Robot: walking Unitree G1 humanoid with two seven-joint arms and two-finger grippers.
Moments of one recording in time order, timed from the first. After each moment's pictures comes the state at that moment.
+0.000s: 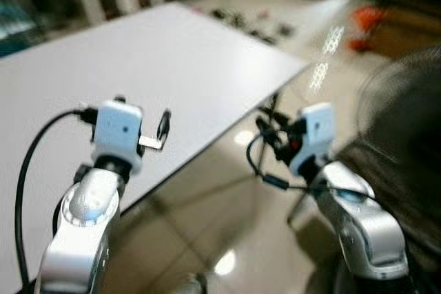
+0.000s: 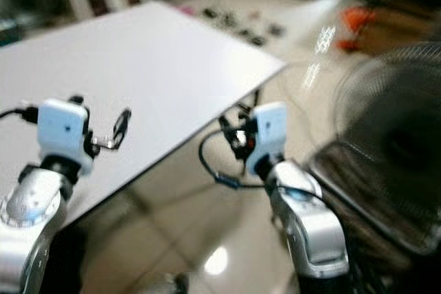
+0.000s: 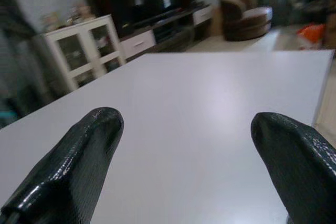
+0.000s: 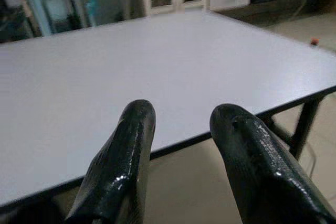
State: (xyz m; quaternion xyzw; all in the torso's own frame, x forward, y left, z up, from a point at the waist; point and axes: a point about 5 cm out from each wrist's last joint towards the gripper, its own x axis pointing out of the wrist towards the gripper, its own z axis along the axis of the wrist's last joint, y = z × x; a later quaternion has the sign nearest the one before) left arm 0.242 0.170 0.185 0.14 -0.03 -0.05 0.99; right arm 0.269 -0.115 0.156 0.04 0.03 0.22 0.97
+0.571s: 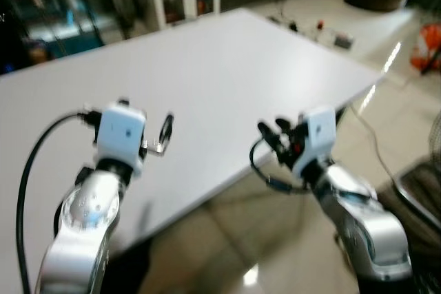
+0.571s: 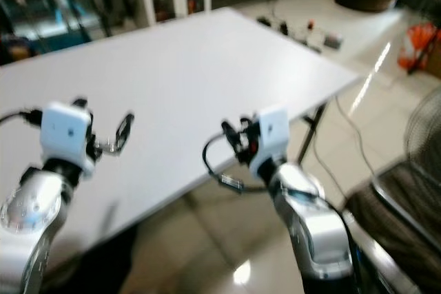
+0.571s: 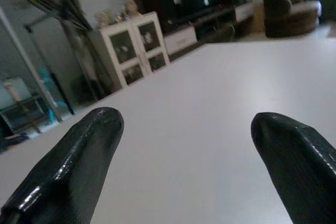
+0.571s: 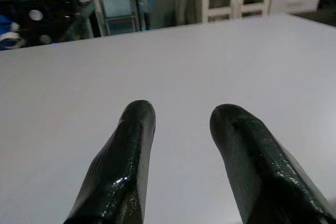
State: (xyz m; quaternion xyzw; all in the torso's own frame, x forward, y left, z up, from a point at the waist) left arm 0.243 0.166 0.189 0.14 -0.04 -0.07 0.99; right arm 0.269 -0.118 0.156 0.04 0.03 0.23 0.97
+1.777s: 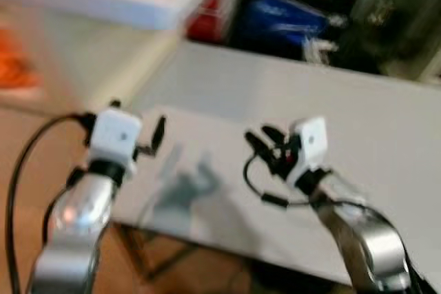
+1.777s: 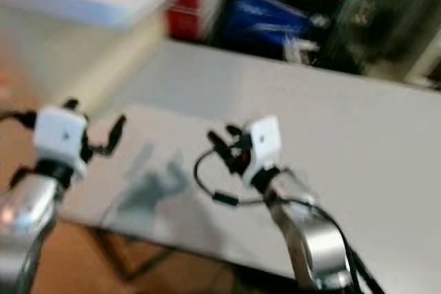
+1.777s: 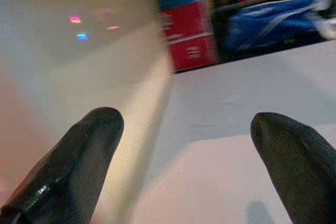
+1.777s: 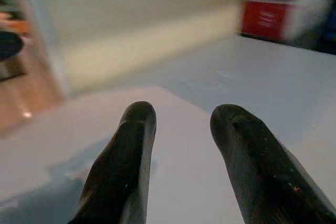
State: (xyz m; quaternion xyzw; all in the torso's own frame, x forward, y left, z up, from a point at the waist) left arm 0.240 0.172 0.186 0.17 -0.04 -0.06 0.98; right arm 0.257 -0.110 0.150 0.04 0.02 0.30 0.95
